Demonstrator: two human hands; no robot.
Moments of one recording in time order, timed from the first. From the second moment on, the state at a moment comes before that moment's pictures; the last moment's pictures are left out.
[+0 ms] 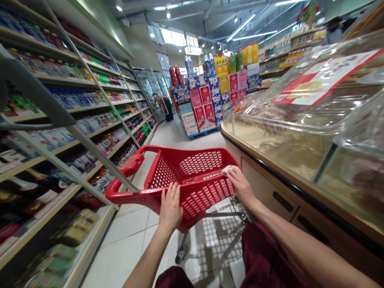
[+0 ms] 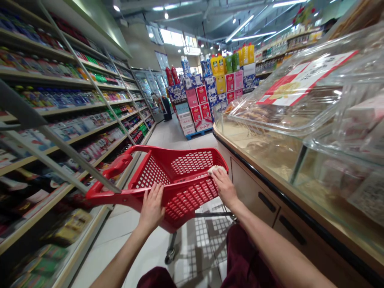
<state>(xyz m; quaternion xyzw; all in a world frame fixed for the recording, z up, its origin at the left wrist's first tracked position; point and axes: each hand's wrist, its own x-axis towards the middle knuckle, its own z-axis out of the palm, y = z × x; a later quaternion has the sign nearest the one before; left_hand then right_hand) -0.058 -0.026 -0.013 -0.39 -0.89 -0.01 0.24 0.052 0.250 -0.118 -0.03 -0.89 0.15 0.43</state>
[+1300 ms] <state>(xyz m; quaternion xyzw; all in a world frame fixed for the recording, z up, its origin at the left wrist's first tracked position) -0.040 -0.107 -0.049 -0.34 -0.91 0.03 0.24 -0.002 0.102 -0.117 0.26 -0.90 0.09 0.34</state>
